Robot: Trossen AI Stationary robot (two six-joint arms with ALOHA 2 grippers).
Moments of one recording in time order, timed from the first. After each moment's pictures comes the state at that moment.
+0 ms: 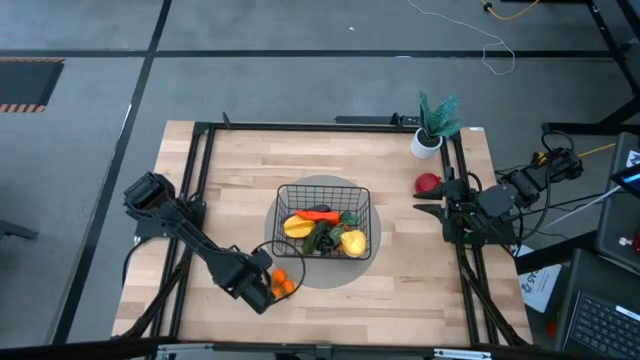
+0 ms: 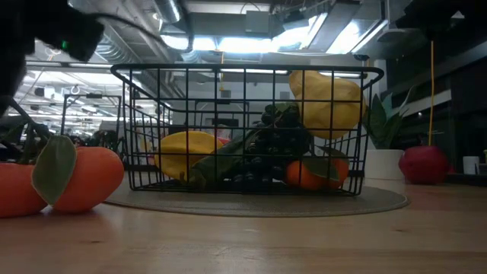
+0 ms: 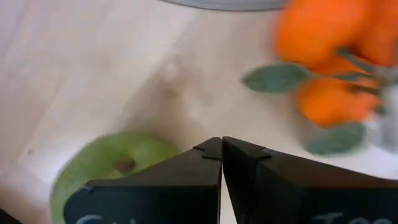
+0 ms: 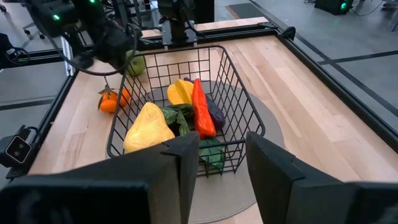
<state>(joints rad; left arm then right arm) -0.68 1.75 1.17 -0.91 -0.14 -1.42 0.53 0.51 0.70 -0.65 0.61 0.36</state>
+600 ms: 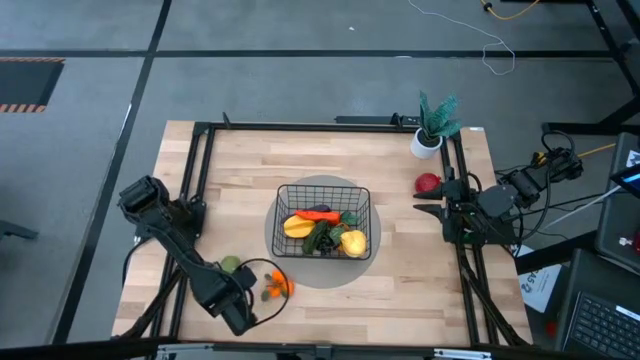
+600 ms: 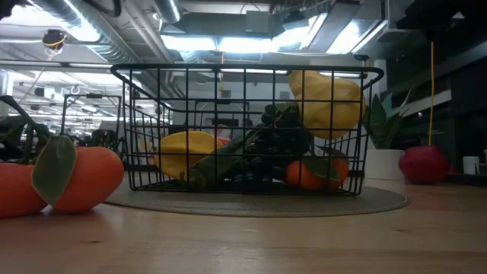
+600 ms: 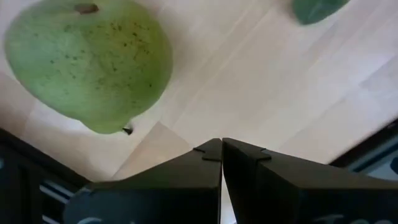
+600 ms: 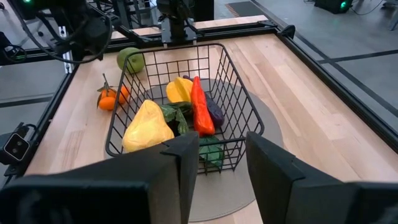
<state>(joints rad) -0.82 1.75 1.25 -0.99 0.04 -1.57 0.53 0.51 0.70 -0.66 0.61 0.36</state>
